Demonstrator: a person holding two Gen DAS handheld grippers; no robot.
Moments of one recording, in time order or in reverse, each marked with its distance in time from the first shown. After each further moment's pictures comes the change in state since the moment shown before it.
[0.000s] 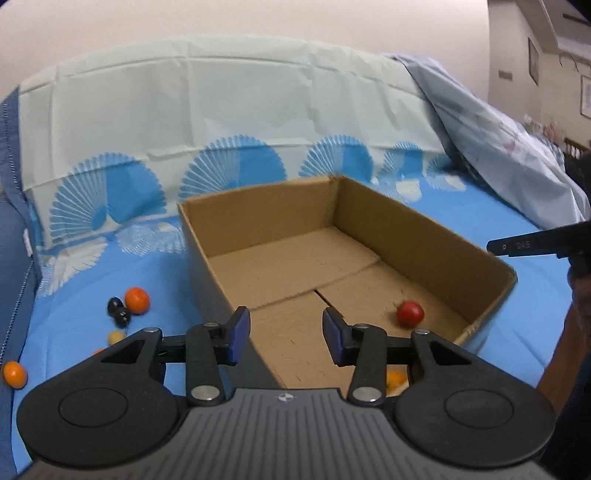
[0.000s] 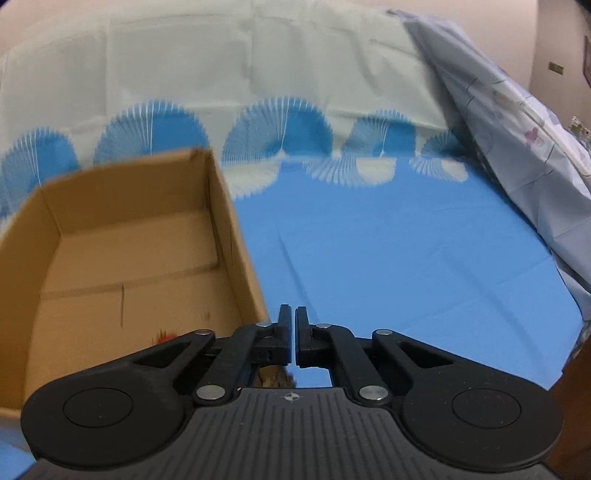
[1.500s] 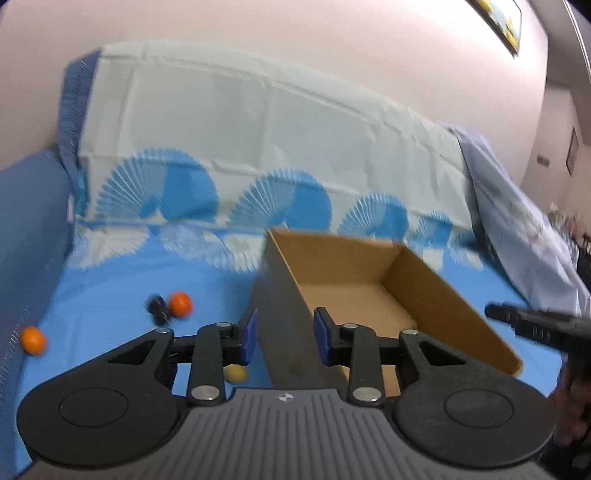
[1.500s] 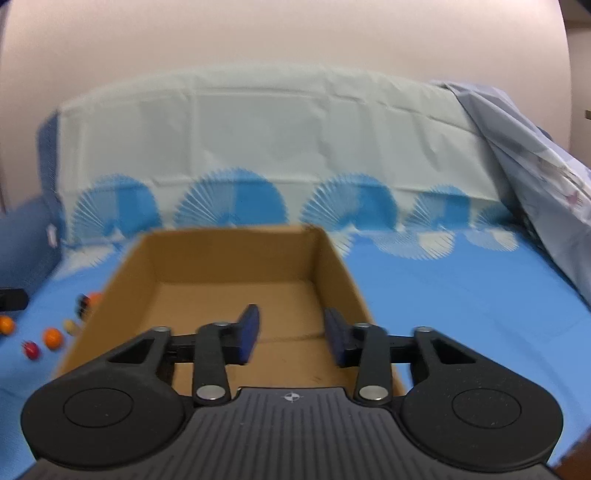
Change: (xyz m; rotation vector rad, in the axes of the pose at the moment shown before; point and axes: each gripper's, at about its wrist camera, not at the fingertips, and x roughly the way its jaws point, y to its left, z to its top) left arm -0.043 0.083 0.025 -0.264 -0.085 0.021; right arm -0.052 0.051 -0.002 -0.066 -0.226 0.199
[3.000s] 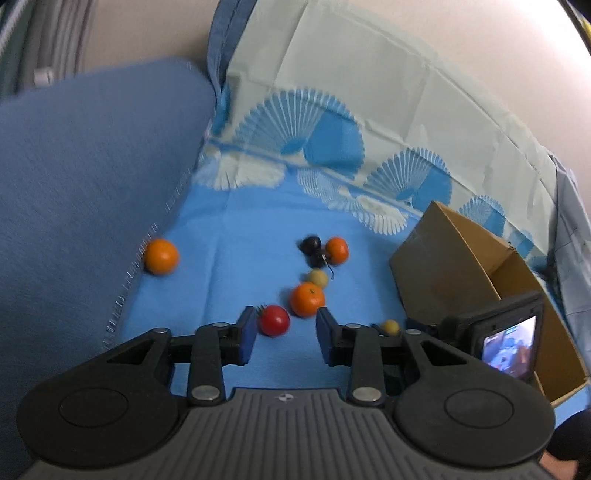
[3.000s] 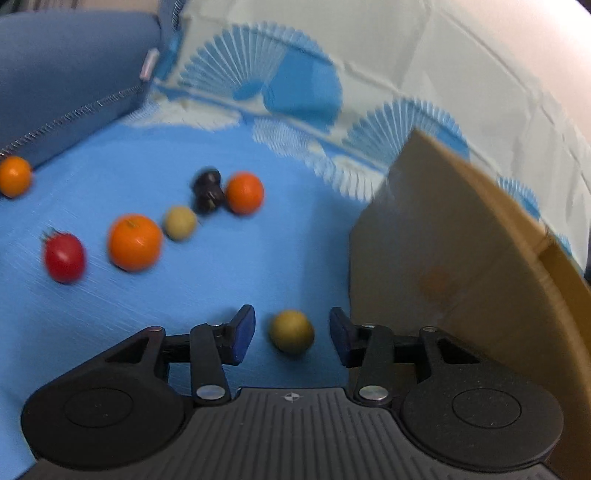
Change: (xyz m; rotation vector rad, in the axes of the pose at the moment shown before) left arm 0.001 0.161 -0.048 -0.255 0.165 0.161; right arm 0.161 0.287 -0.081 -0.412 0.230 -0.012
